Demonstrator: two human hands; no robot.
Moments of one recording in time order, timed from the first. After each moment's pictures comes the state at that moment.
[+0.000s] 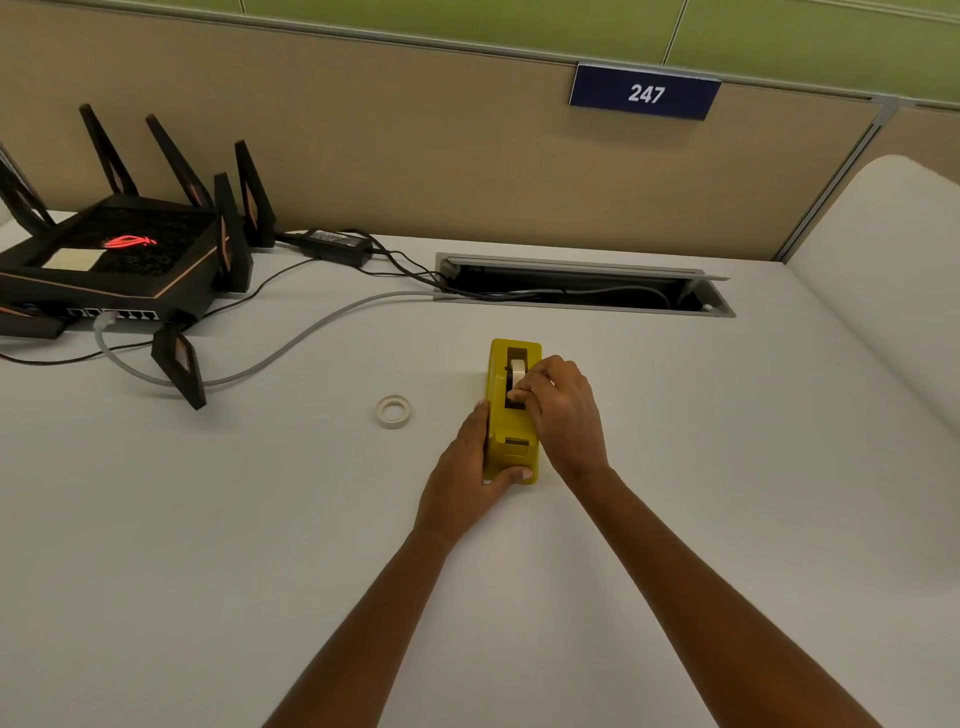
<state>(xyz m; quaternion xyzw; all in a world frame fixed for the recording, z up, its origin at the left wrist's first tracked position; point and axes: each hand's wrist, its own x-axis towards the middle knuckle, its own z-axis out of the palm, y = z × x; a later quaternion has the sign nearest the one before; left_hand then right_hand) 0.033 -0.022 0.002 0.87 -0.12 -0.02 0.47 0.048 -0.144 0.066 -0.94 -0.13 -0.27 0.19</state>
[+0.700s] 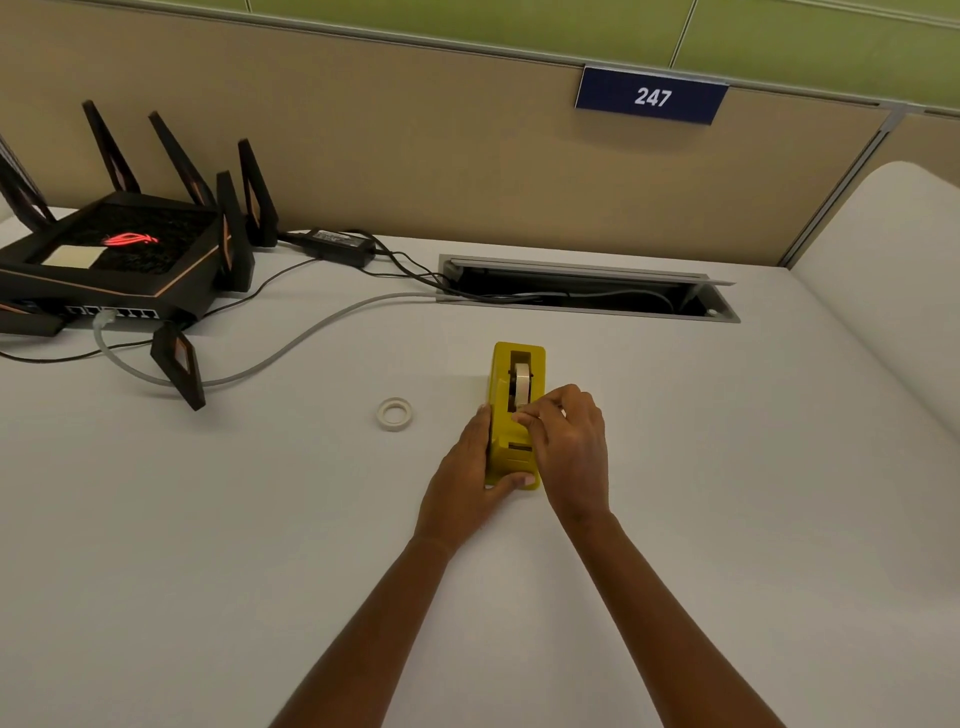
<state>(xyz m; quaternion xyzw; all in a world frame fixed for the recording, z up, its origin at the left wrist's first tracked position) 0.033 -0.023 0.003 0.87 -0.13 -0.03 0.47 0.025 -0.135 0.052 -0.91 -0.07 -0.34 0.22</state>
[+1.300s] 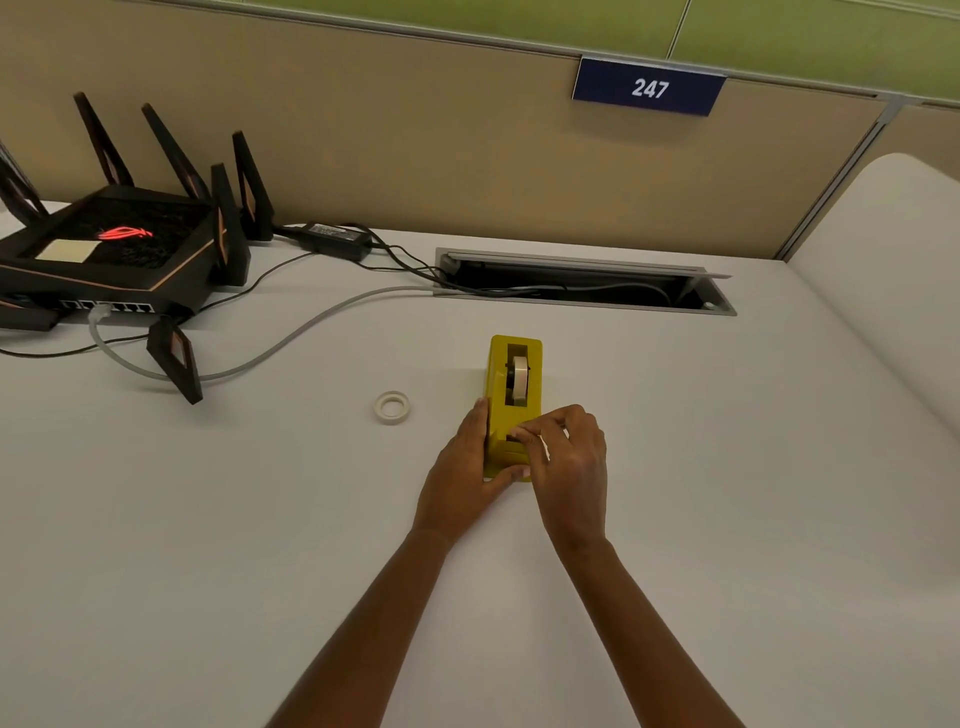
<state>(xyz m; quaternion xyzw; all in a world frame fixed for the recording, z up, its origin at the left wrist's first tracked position) 0.029 -0.023 0.006 0.87 -0.13 -0.03 0.48 -0.003 -0.127 0.049 -0.91 -0.03 -0.34 0.25</state>
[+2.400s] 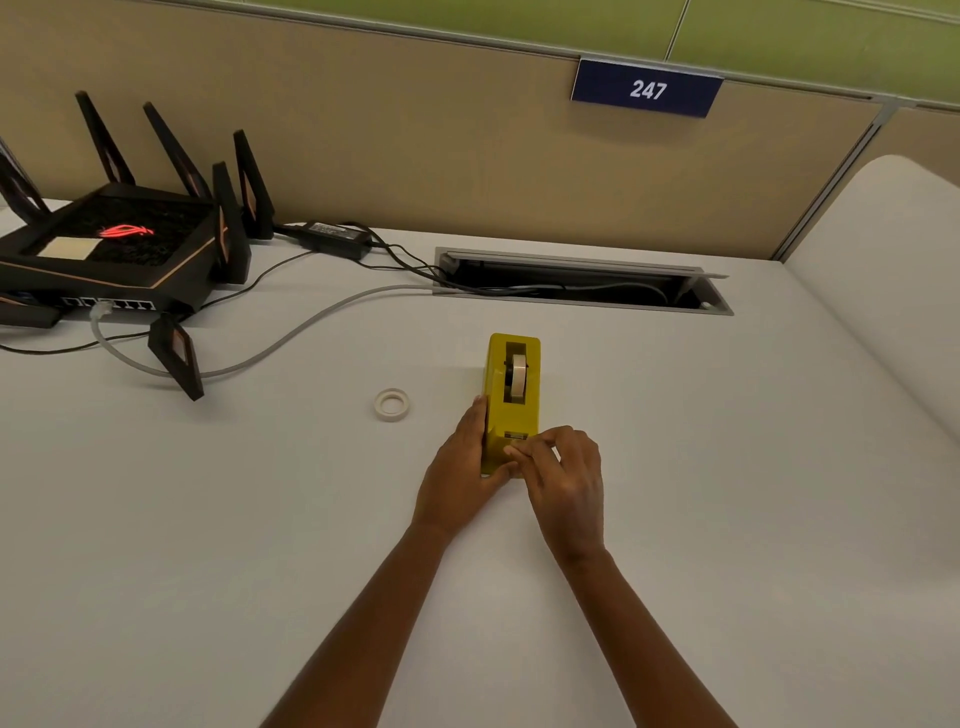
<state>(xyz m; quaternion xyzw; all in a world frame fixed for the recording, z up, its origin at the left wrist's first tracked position) 0.029 -0.023 0.004 0.87 -0.13 -0.02 0.47 -0.006 -0.136 0.022 -0.89 -0.10 -0.41 0.15</state>
